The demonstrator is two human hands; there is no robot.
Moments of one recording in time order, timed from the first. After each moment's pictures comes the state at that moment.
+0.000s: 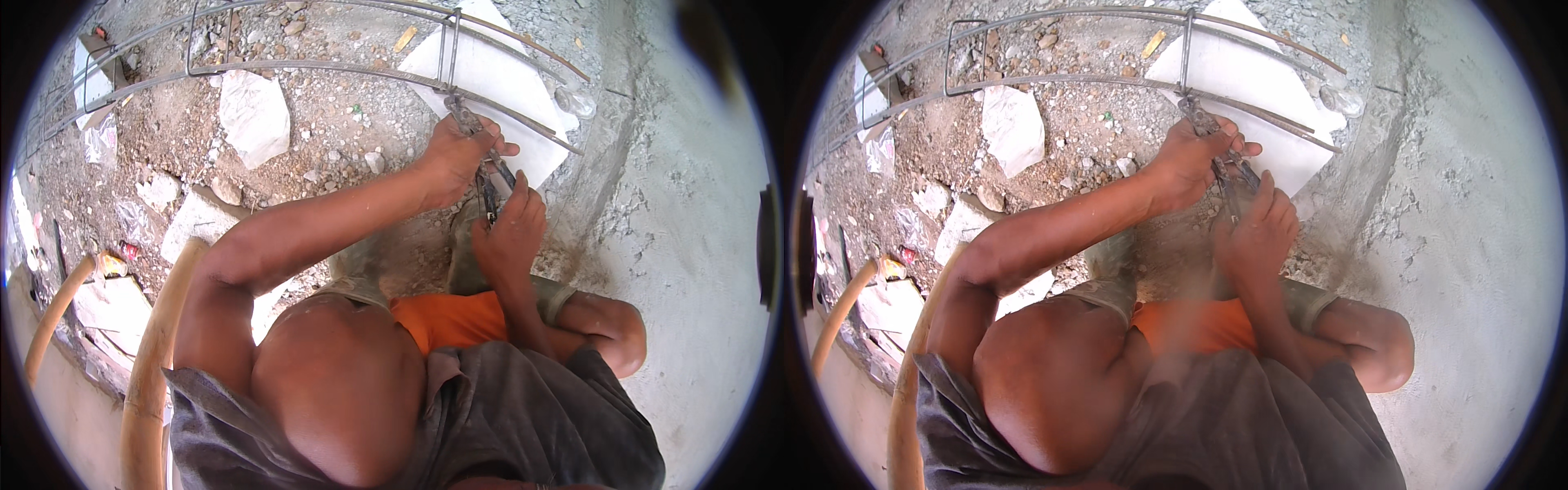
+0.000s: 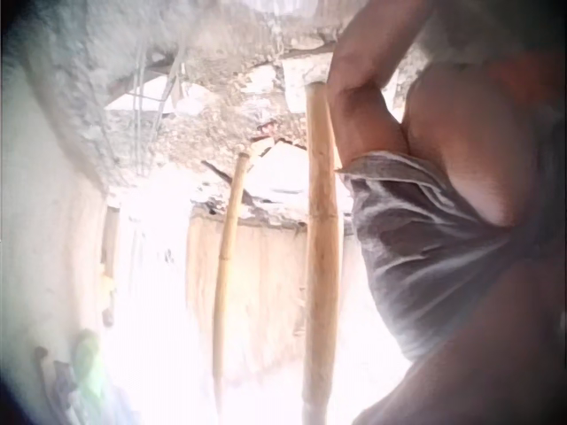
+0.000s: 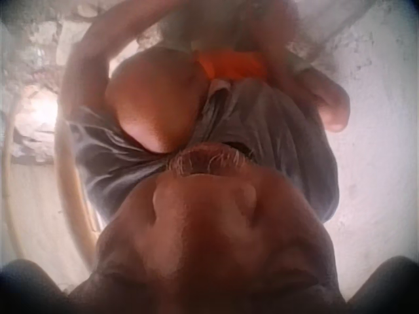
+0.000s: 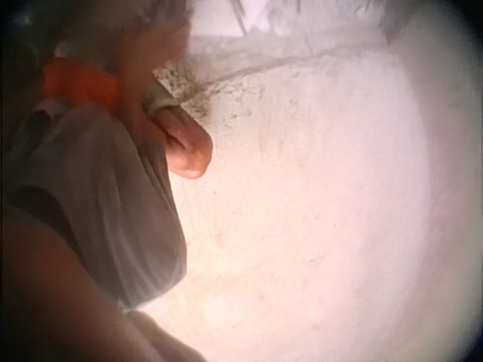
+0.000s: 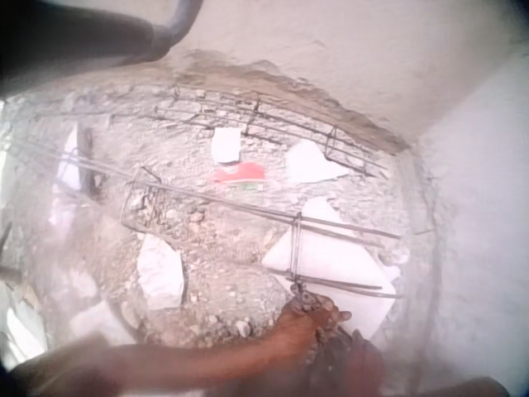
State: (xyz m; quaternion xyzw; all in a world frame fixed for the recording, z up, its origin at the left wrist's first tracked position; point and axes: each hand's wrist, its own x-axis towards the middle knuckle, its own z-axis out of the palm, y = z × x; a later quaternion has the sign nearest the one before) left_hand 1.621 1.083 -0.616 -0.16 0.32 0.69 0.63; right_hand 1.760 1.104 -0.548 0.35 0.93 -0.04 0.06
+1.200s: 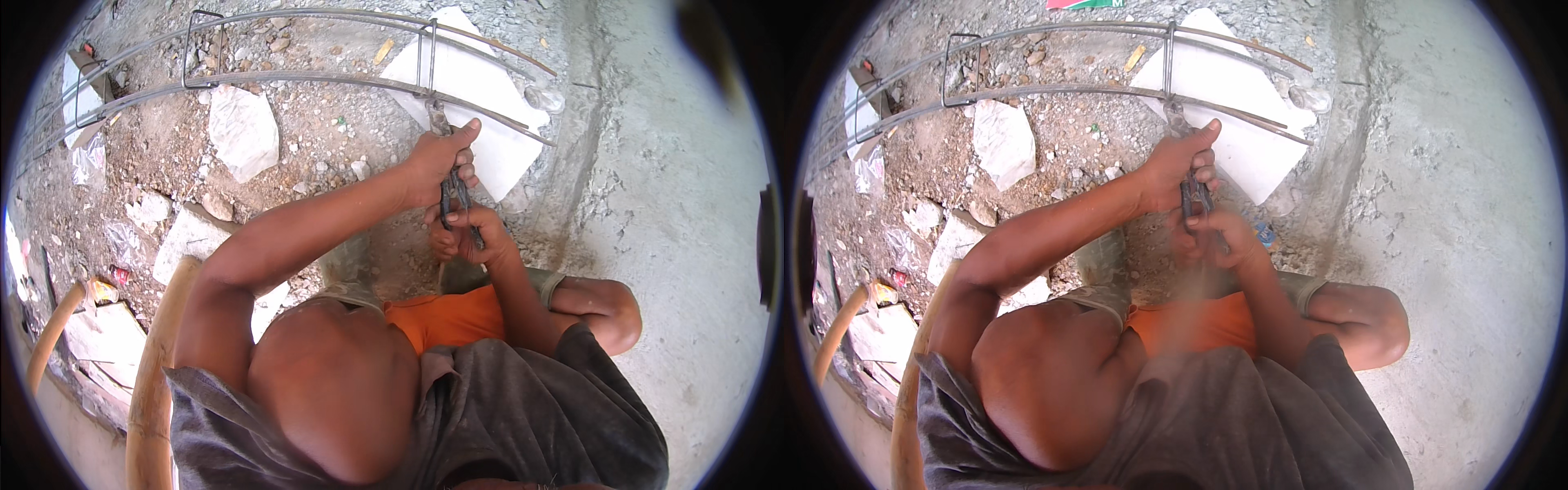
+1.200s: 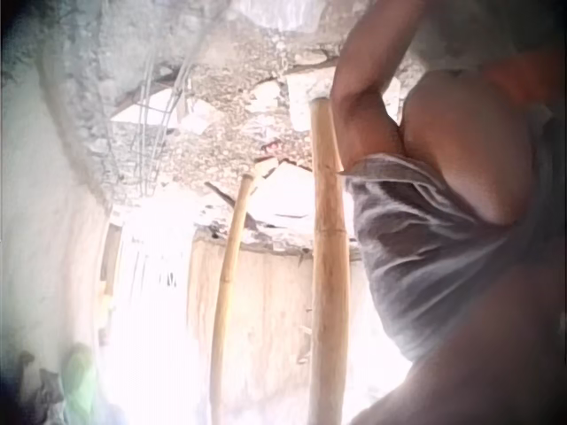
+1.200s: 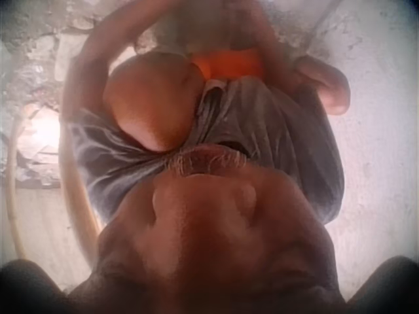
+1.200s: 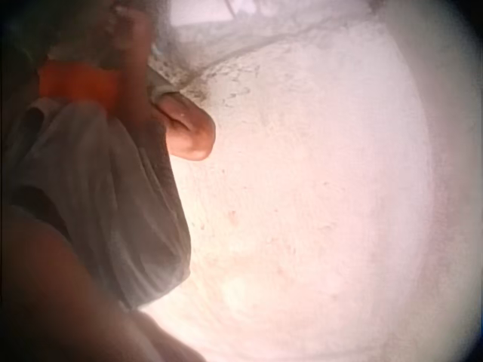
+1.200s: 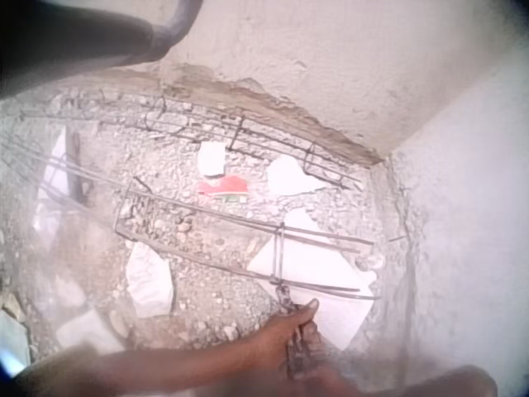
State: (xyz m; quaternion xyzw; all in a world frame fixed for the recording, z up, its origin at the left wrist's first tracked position) left_hand 1.613 1.072 -0.610 -0.17 0.27 0.62 0.71; right_hand 1.775 1.126 -0.571 0.42 0.29 -0.84 0.20
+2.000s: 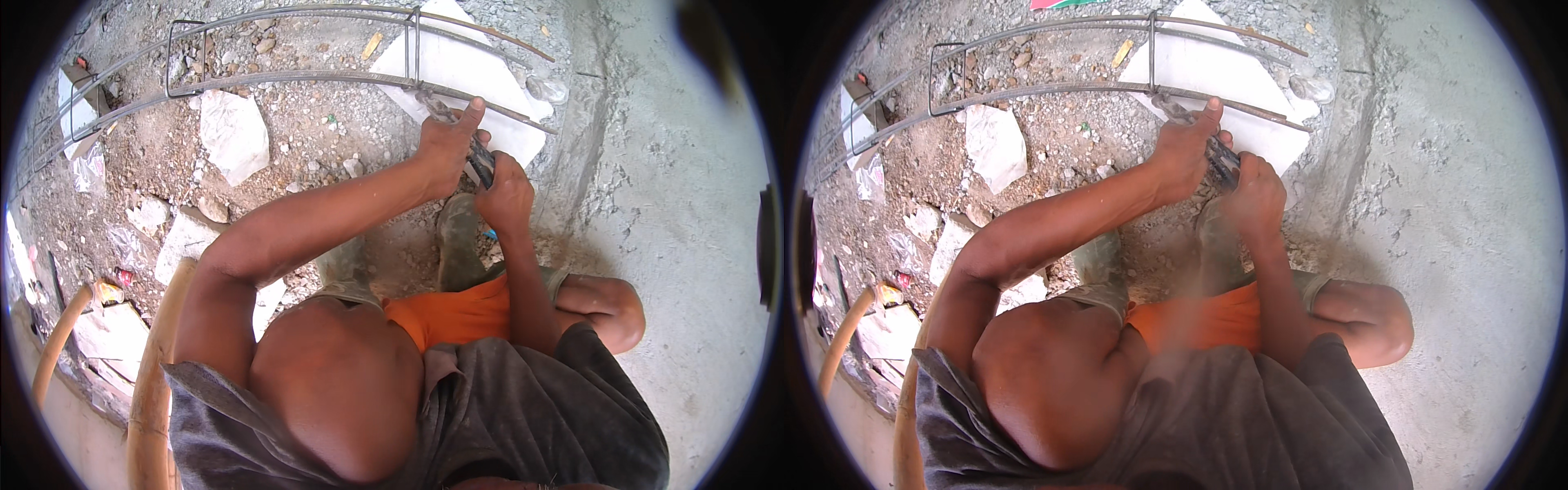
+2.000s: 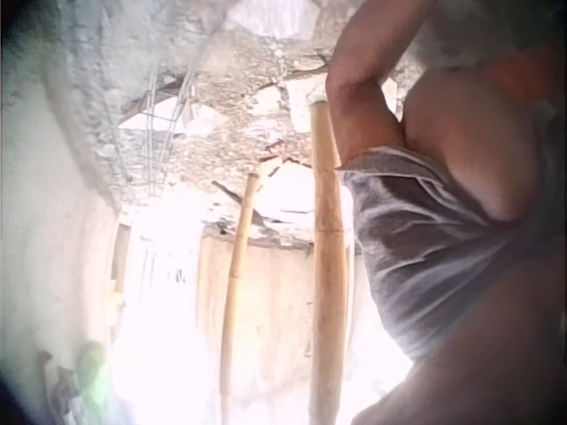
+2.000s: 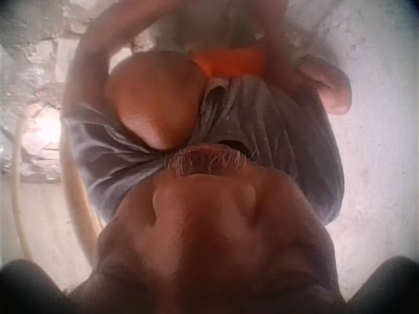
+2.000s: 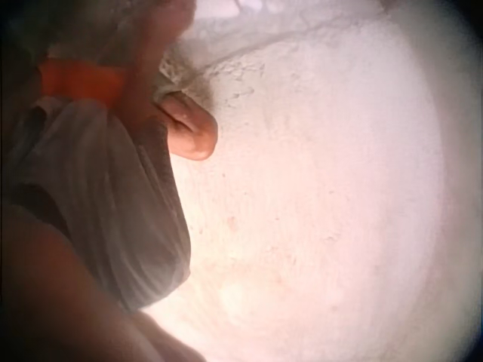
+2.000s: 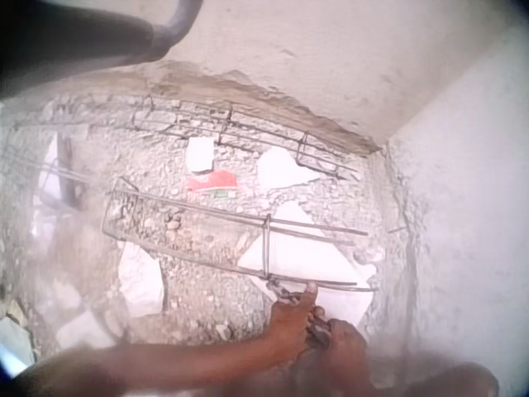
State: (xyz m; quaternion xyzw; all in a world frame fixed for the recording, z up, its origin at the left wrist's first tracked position) left_hand 1.630 1.113 -0.607 -0.22 0.37 0.65 0.63; right_hand 1.773 1.161 -0.583 0.34 0.93 -0.08 0.03
